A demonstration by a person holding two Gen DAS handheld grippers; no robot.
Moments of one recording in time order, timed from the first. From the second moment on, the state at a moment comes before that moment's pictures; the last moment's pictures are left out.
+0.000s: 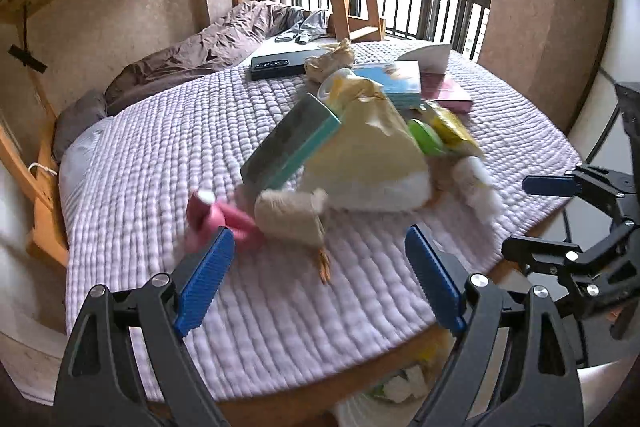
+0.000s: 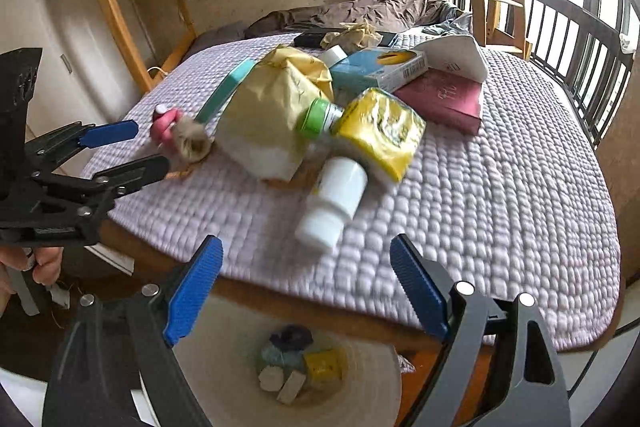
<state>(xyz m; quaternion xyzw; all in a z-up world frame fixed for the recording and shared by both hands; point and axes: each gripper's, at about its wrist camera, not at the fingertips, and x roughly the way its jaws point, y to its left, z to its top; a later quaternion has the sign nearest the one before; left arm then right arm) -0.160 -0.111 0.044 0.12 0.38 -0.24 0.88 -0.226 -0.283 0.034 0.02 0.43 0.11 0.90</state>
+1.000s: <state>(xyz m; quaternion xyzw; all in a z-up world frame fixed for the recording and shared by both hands) -0.127 -0.113 0.029 0.12 0.40 -0.26 0.87 -0.178 -0.283 0.021 0.03 0.44 0.10 0.89</state>
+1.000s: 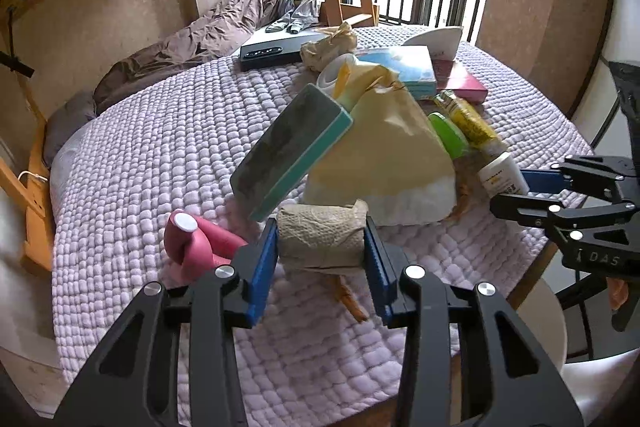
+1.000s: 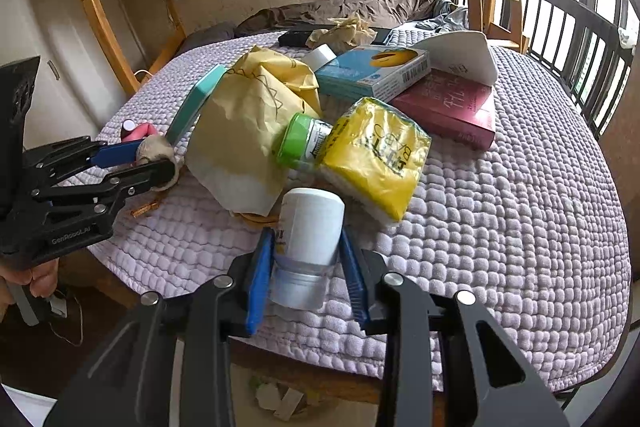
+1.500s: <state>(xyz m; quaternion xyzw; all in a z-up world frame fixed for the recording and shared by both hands) -0.150 -0.111 0.047 0.09 0.40 -0.26 0.87 -0.192 -0.299 0.033 0.08 0.44 0.11 0.89</state>
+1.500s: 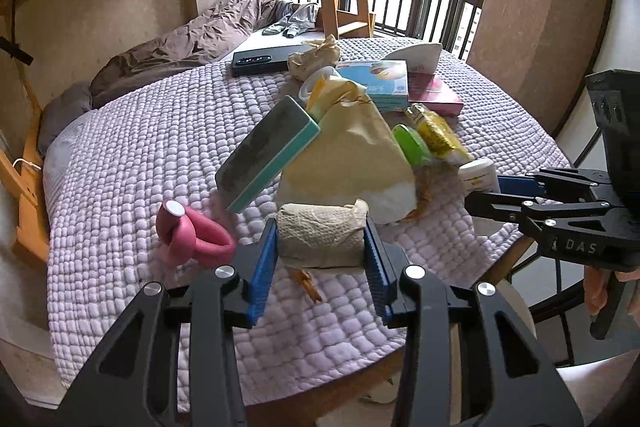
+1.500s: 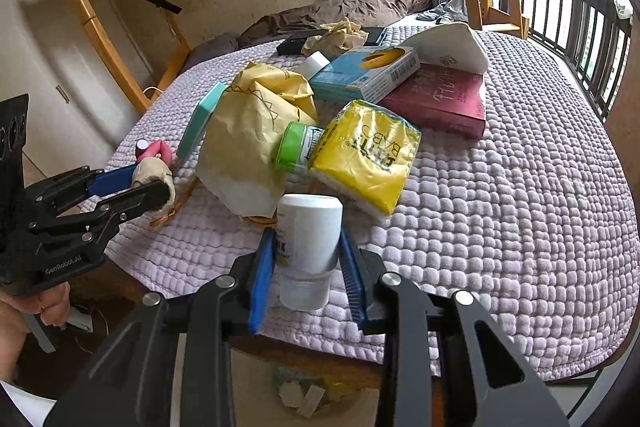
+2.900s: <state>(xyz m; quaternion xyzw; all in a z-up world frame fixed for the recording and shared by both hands) -0.231 -0.114 0.036 0.11 0.45 -0.32 0.83 -0.289 -0.288 0.034 0.07 0.48 0.17 0.85</state>
